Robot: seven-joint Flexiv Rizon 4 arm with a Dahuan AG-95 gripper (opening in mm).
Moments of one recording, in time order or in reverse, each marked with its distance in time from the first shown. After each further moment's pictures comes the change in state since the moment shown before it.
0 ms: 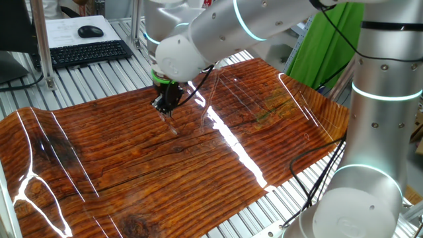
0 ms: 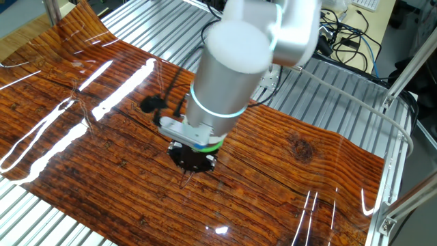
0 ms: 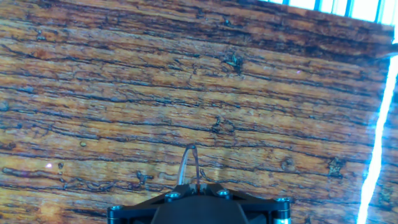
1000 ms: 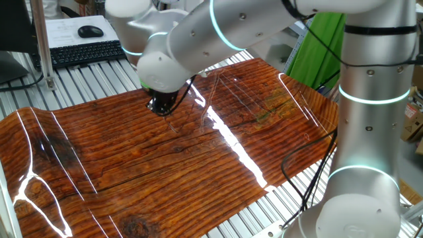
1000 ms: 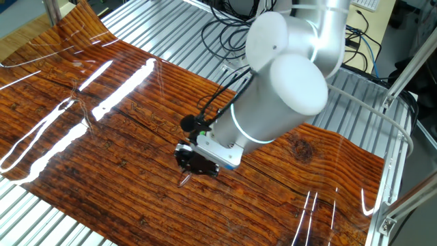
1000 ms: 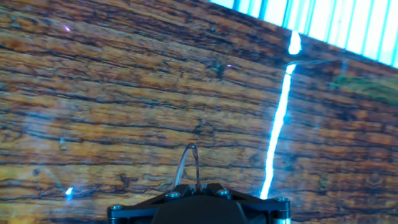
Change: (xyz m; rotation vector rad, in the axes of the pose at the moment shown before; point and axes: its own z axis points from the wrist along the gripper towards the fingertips) arm -0.005 -0.009 -0.011 0.205 0.046 -0.007
